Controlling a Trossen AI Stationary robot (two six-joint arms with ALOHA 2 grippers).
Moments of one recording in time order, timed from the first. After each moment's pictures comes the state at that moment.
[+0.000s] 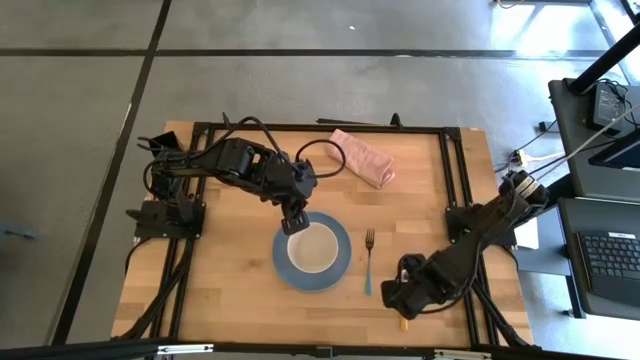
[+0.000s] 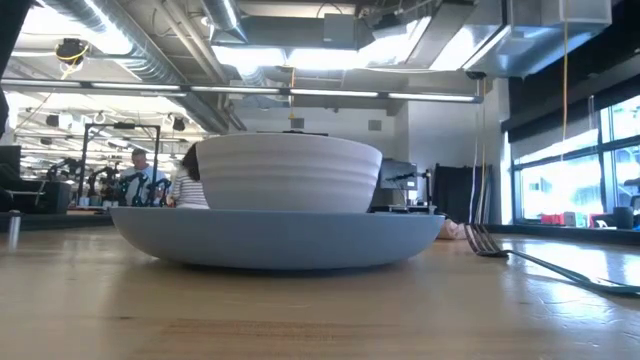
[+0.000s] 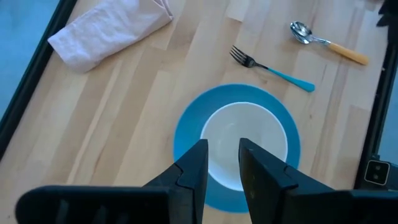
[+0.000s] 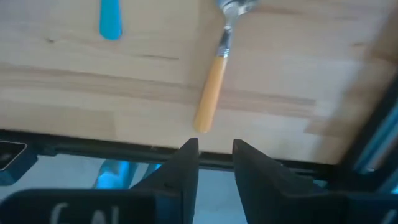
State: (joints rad) left arm -0.15 1.85 2.35 -1.57 -0.22 -0.47; right arm 0.74 1.64 1.32 -1.08 -0.16 2.22
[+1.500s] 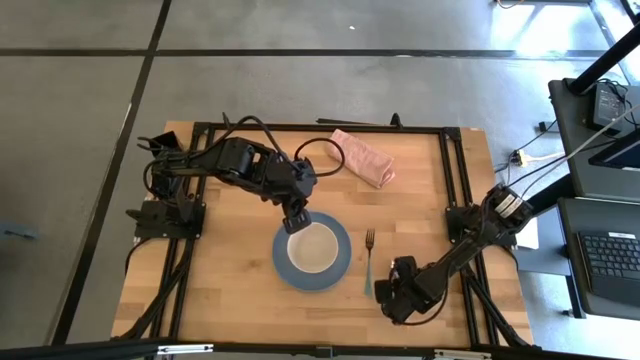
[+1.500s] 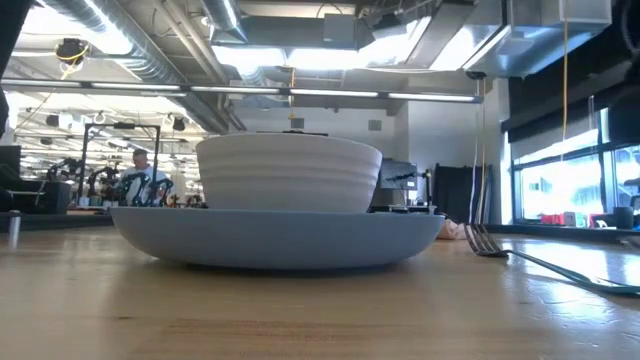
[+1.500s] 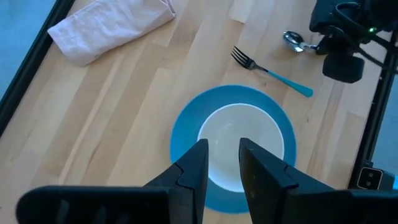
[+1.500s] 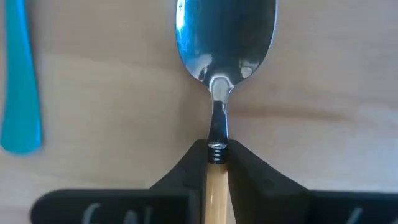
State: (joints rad) left arm -0.15 1.85 2.35 -1.57 -0.22 -0.52; right arm 0.74 1.85 1.06 -0.83 0.09 2.20
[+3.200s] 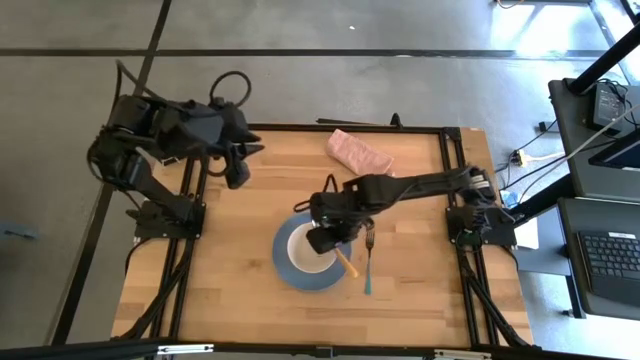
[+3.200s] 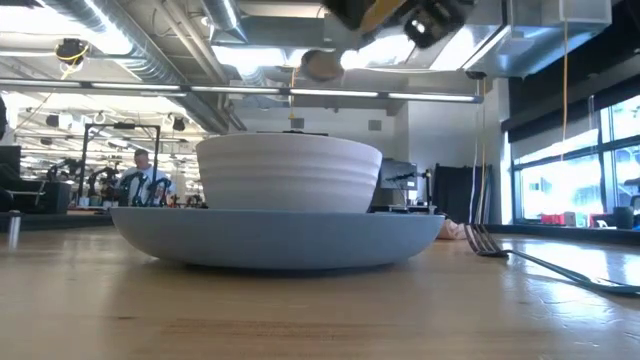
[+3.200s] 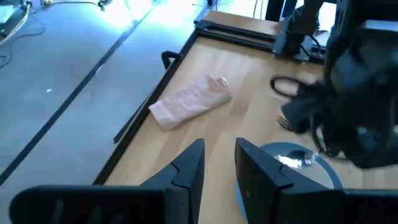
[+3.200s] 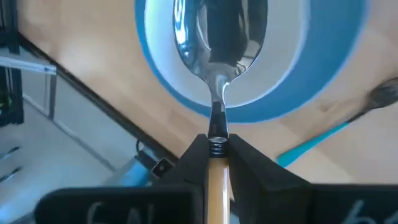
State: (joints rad) left arm -0.09 1.51 2.35 -1.57 -0.46 -0.30; right arm 0.16 1.95 1.91 -1.14 -0.29 1.21
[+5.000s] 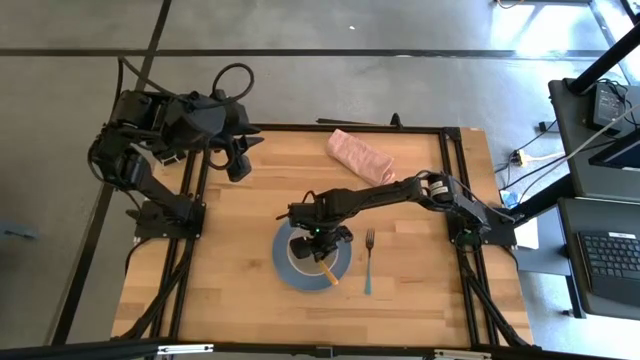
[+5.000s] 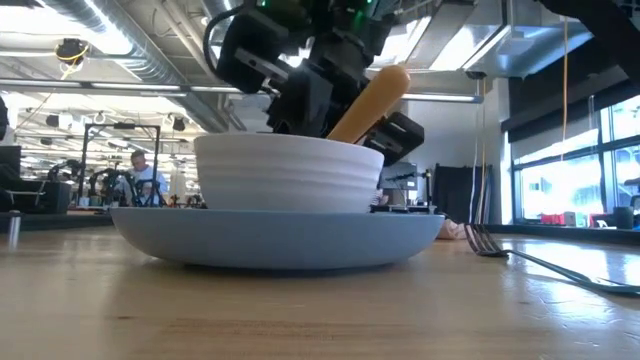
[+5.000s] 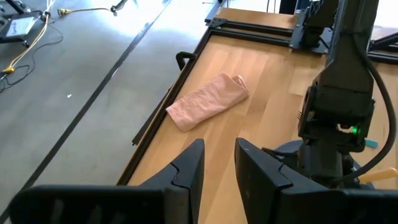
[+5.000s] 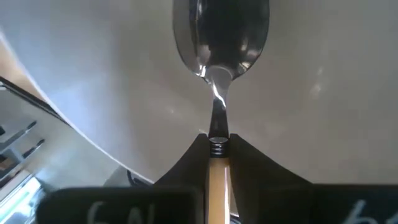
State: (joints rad) left arm -0.02 1.51 2.35 -1.57 -0.46 -0.20; right arm 0.08 2.25 1.84 -0.90 -0.52 1.22
